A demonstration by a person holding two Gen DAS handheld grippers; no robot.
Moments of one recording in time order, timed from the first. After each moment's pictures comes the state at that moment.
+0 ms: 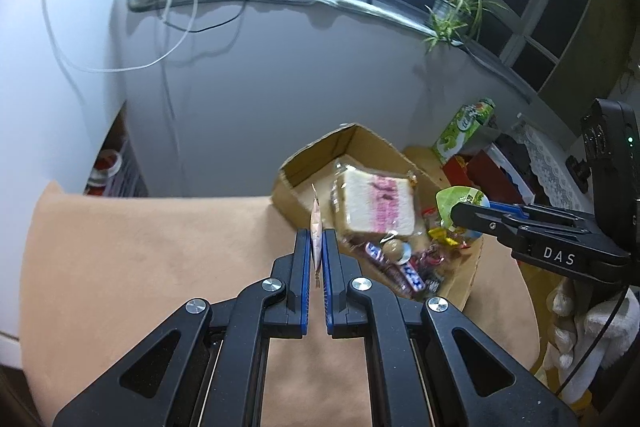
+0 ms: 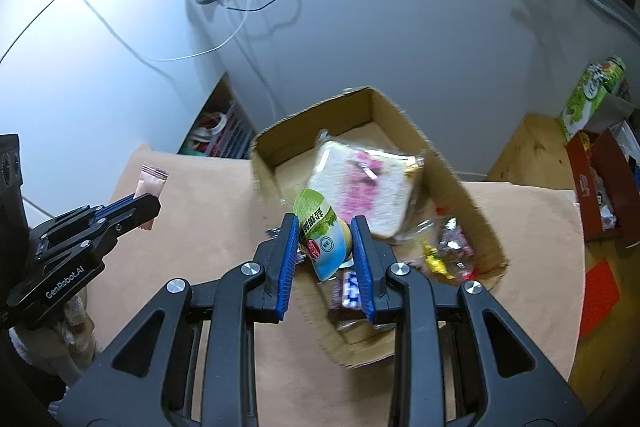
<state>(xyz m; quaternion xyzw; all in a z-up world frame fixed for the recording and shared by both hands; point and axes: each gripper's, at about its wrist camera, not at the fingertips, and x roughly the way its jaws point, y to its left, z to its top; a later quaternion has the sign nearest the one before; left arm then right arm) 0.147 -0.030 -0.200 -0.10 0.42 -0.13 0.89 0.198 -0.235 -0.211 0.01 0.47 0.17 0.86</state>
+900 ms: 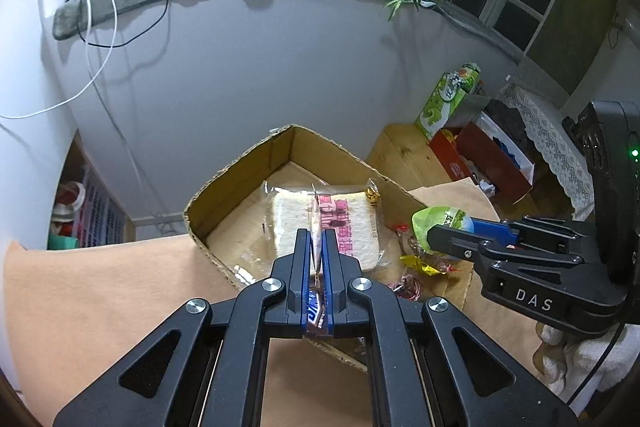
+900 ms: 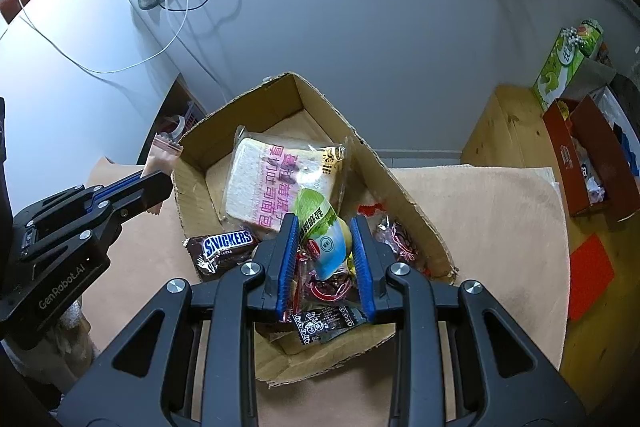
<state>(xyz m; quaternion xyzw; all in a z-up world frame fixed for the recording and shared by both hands) 0.203 -0.113 -0.209 -0.04 0.44 -0.17 0.88 0.230 -0.281 -0.241 0.03 0.50 0.13 0.85</state>
